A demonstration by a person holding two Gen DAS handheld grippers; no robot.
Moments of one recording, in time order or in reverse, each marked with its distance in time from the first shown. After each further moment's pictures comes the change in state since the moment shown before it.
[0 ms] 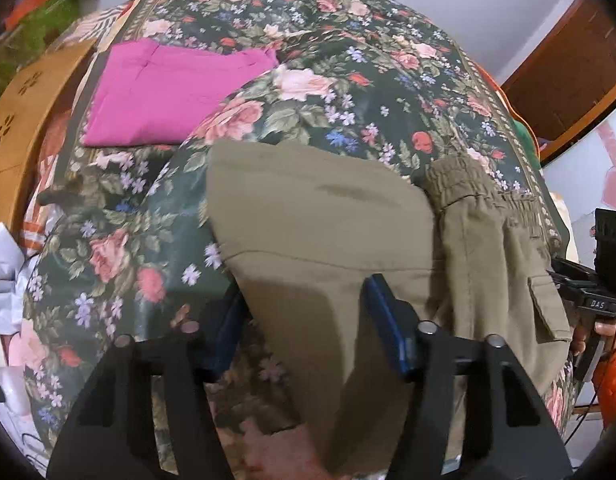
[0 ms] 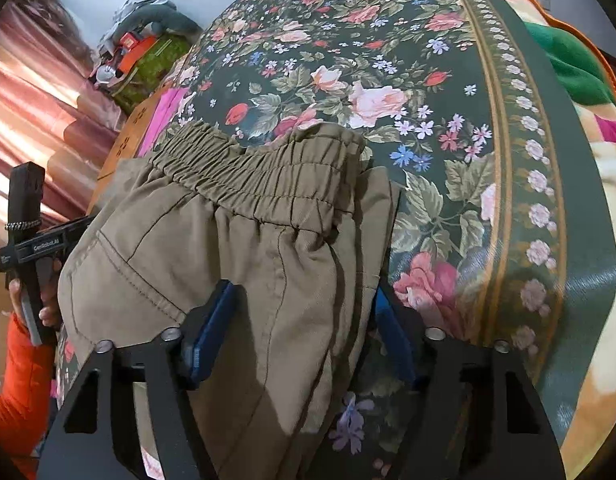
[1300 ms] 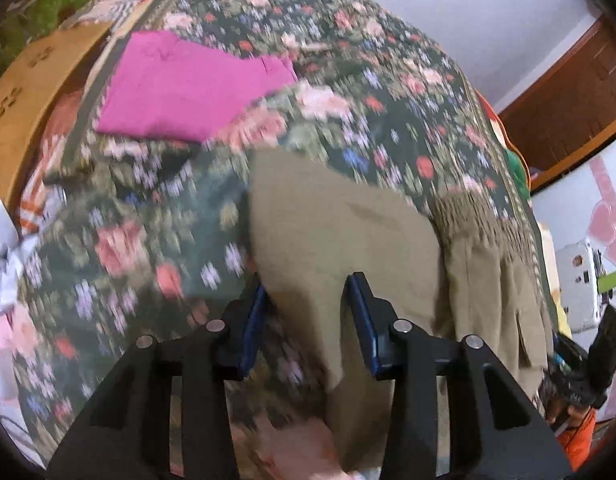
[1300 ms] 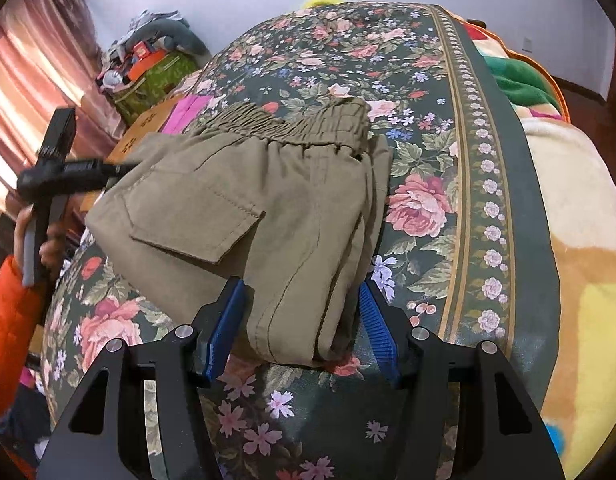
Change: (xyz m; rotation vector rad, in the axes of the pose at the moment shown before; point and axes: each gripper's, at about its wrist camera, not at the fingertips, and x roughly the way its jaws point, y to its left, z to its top) left arm -0.013 0.029 0.007 -0.099 -0.043 -0.051; right arm -0.046 0.042 -0.076 -0.067 -0.157 -0.102
